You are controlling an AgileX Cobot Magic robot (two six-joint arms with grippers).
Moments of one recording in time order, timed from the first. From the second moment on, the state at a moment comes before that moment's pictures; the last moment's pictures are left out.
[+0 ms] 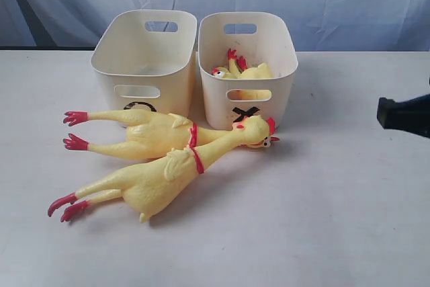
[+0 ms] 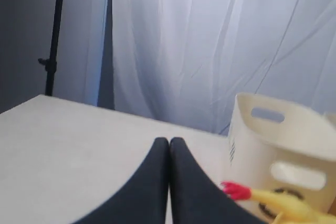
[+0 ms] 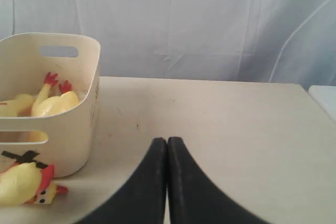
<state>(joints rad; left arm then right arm) 0.10 0.01 0.00 -0.02 0.03 -0.20 1.10 0.87 -0.49 1.75 -1.12 -1.49</state>
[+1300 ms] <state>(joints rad) 0.03 1.03 -0.51 1.55 -0.70 -1.32 1.19 0.75 -0.18 1.71 -0.89 -0.99</state>
